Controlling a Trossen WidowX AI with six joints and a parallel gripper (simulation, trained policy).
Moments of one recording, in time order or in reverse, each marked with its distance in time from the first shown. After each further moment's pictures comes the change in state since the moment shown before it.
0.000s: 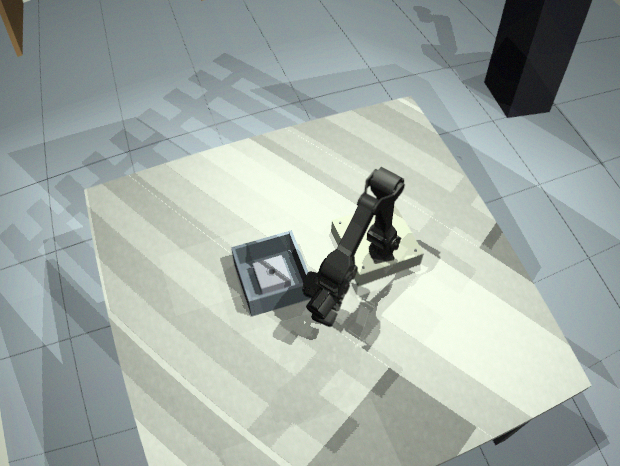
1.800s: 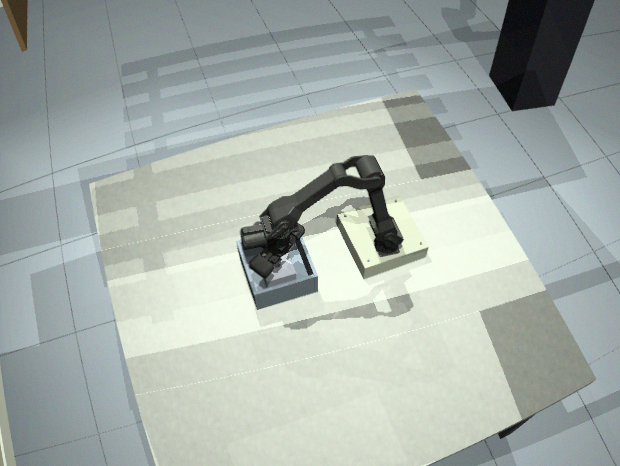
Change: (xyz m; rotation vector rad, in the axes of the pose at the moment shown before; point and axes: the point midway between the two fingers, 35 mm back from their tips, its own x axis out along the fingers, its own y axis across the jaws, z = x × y) arm -0.001 -0.025 0.208 0.214 -0.063 0.113
